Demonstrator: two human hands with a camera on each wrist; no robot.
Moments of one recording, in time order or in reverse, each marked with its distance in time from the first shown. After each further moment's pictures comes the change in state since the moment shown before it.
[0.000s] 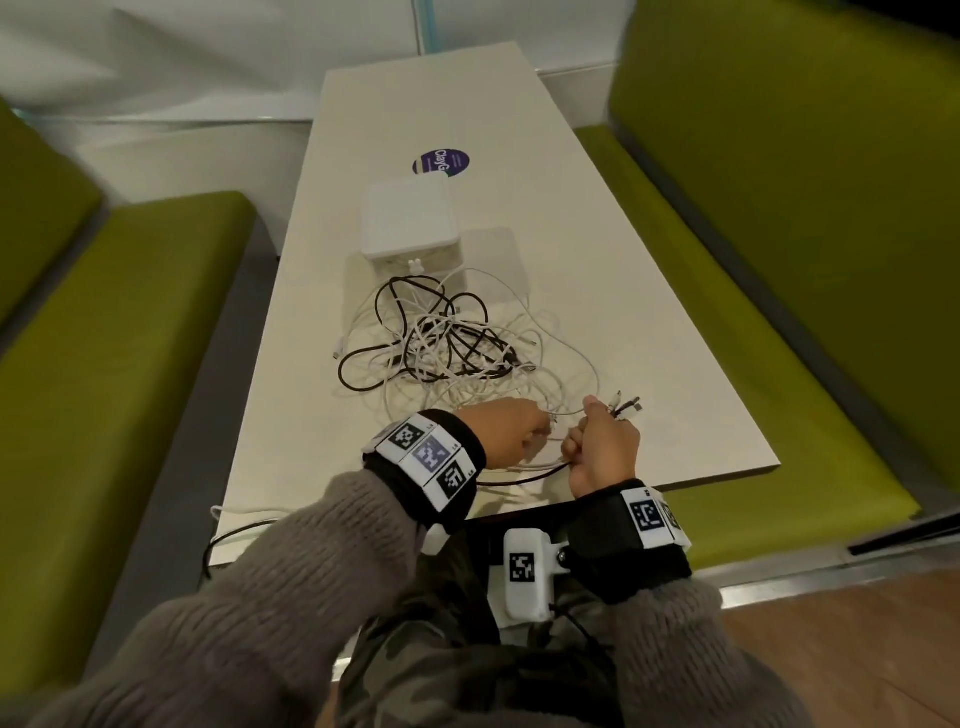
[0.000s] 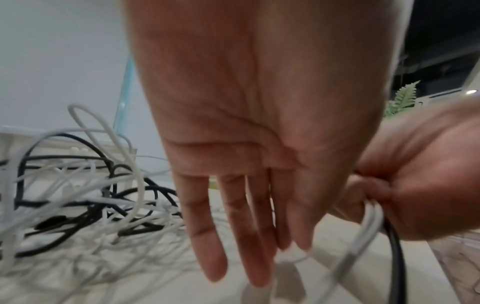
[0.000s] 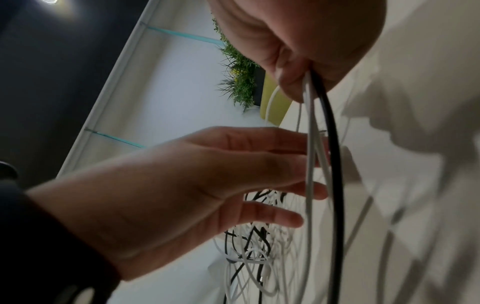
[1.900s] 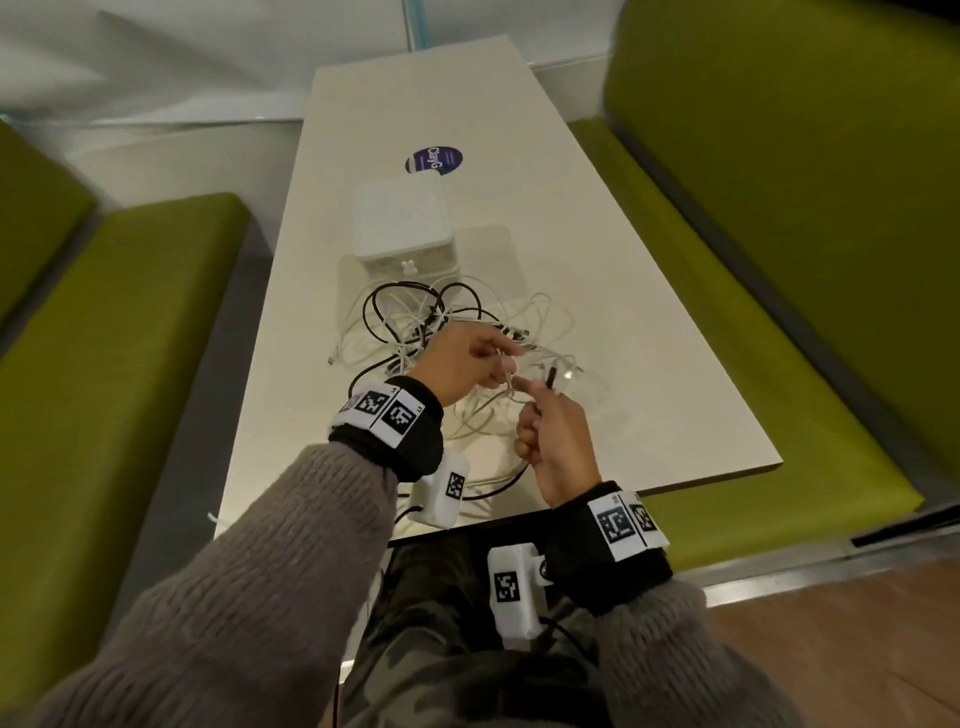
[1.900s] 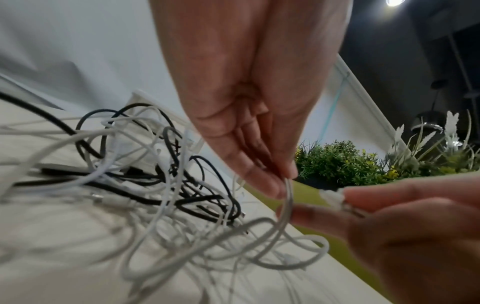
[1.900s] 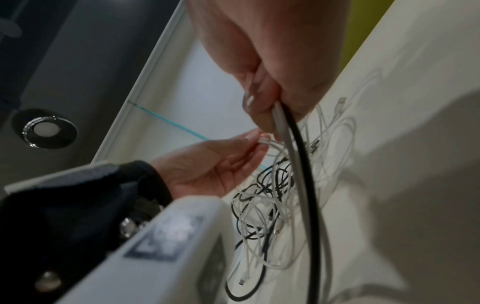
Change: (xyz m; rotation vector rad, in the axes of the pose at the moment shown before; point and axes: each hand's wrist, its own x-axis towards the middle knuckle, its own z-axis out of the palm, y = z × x) left_hand 0.006 -0.046 -0.028 -0.888 0.532 -0.065; right_hand -0.027 0.003 0.023 -0.124 -0.412 -0.019
